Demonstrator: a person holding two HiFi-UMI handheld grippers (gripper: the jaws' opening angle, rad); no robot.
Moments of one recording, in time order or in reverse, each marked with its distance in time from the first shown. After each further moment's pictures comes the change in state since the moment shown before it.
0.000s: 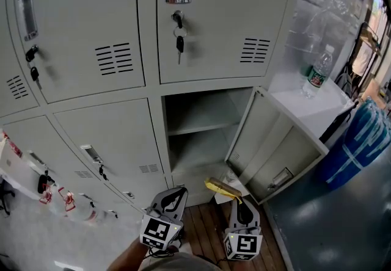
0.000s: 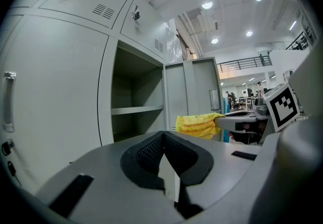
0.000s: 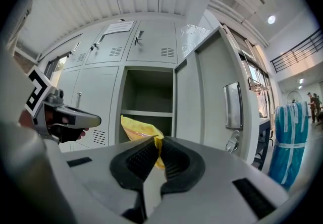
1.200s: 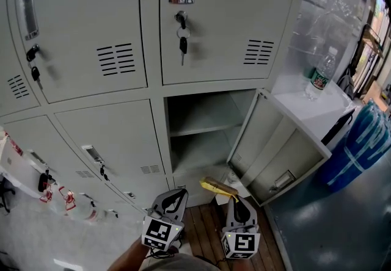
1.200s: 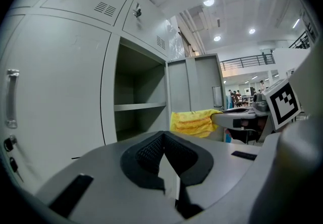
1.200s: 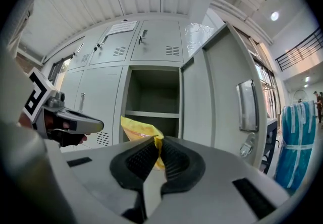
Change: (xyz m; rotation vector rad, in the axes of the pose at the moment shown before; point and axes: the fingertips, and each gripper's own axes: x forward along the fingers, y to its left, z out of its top) left arm 0.002 0.005 -0.009 -0.003 0.022 0.030; right arm 0.016 0.014 0.003 -0.014 -0.009 0.055
